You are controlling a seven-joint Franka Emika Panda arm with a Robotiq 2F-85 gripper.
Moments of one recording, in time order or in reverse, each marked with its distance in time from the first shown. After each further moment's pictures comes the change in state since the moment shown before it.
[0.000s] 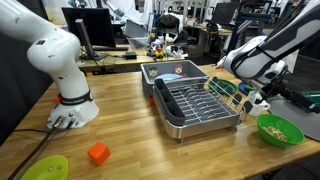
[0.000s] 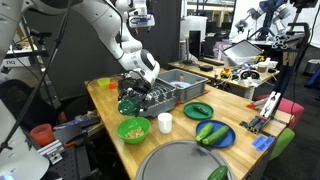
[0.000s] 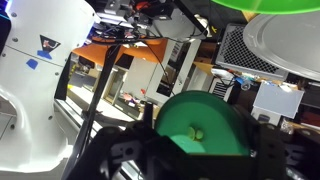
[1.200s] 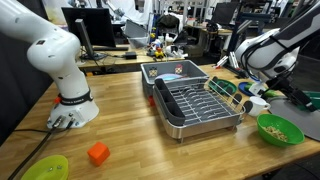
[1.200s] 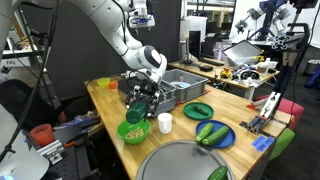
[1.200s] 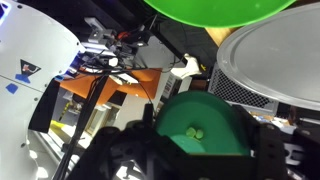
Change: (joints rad) arm -0.105 -0.071 -0.001 -0.049 0.029 0.187 -0.053
